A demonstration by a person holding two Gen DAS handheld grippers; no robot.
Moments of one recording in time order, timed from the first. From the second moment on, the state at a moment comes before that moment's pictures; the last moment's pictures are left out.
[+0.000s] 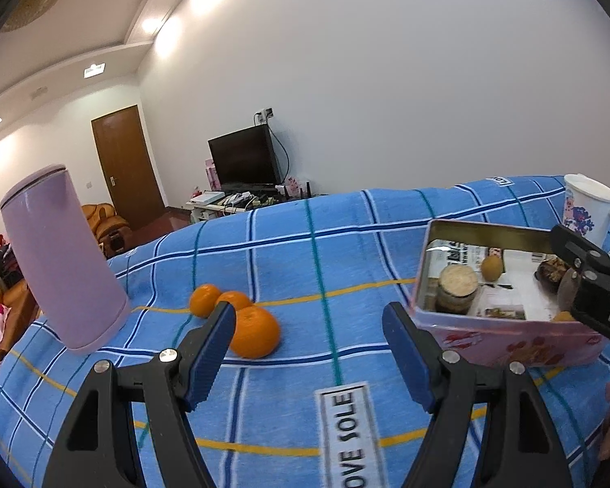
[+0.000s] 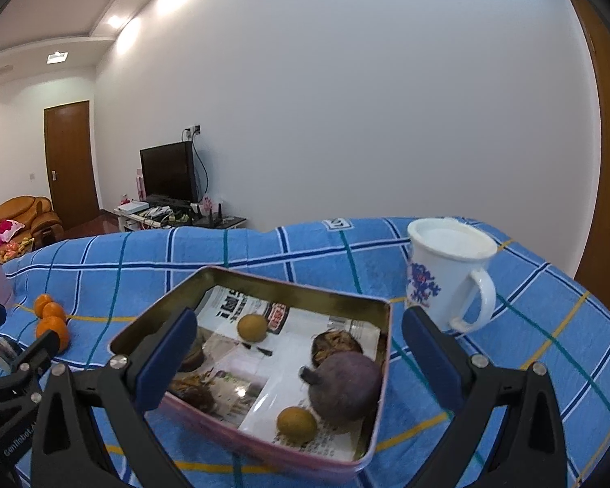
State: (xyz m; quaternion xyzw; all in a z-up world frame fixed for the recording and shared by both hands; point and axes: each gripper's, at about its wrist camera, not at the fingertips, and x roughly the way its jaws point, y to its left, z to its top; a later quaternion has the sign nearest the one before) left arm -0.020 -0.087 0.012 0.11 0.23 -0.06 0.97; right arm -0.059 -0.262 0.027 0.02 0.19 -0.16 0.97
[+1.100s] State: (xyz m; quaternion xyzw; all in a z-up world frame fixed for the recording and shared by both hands) left arm 0.023 0.040 0.002 0.03 0.29 -0.03 0.96; right arm -0.026 -0.141 0.016 0.02 0.23 -0.08 0.97
